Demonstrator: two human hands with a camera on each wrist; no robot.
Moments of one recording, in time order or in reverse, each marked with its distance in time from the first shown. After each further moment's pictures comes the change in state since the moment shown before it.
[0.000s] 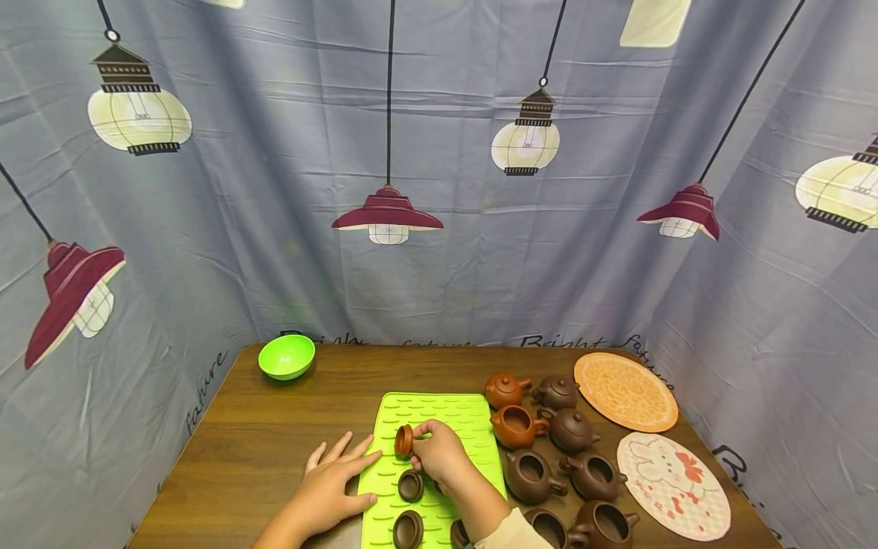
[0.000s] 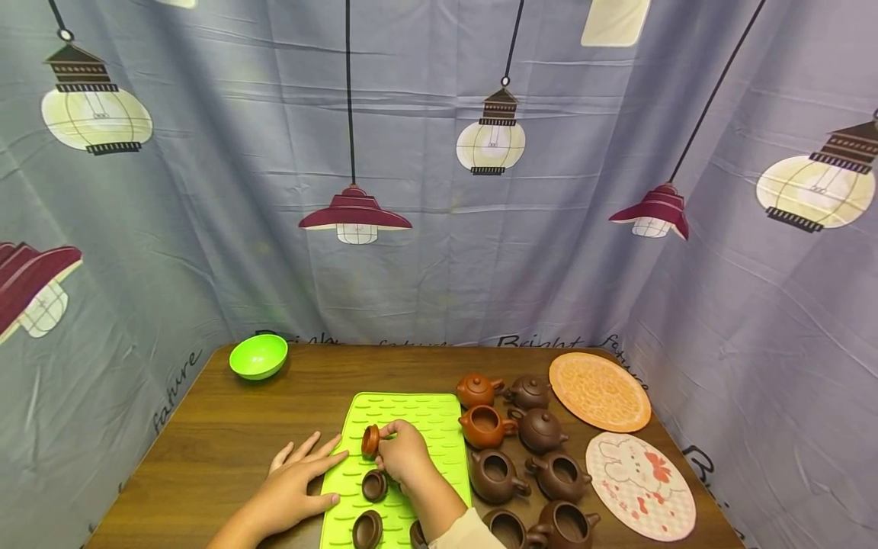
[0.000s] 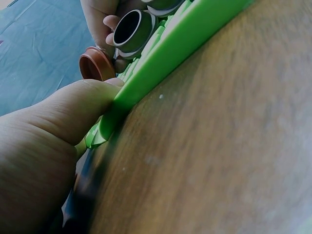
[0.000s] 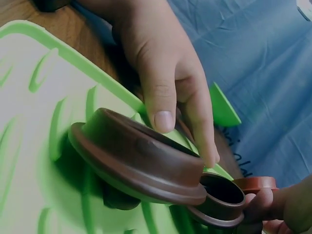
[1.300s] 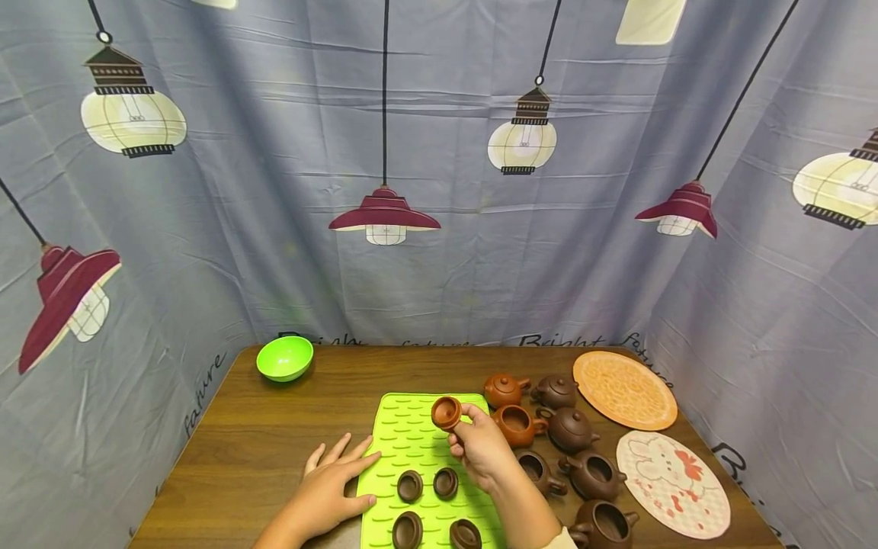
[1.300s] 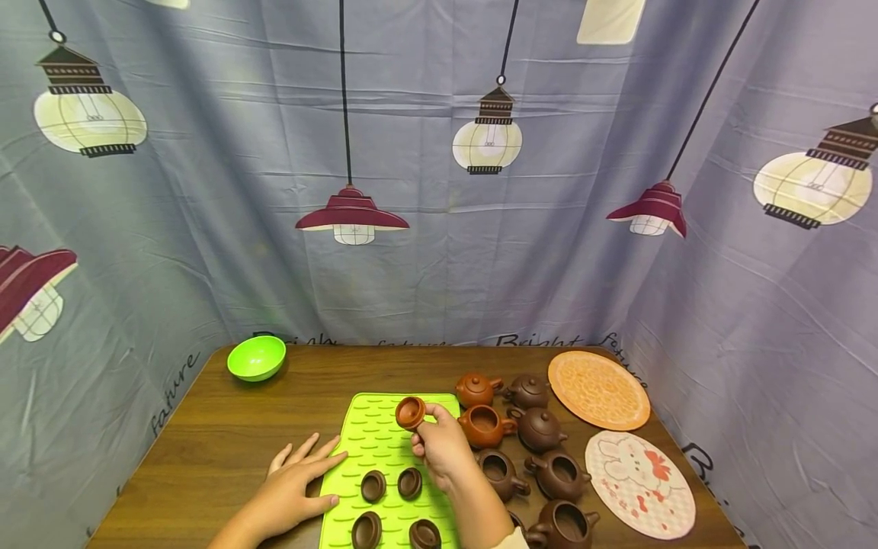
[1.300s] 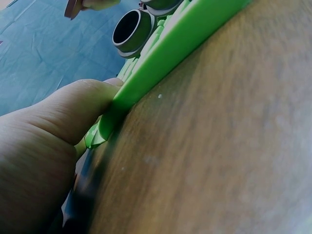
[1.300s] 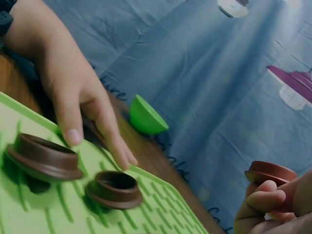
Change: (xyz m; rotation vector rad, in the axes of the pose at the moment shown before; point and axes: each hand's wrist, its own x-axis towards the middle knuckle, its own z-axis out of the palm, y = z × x) left_hand -0.001 0.001 -0.002 -0.036 -0.018 -0.005; right_hand -0.018 -0.012 -0.061 0.430 -0.048 -0.049
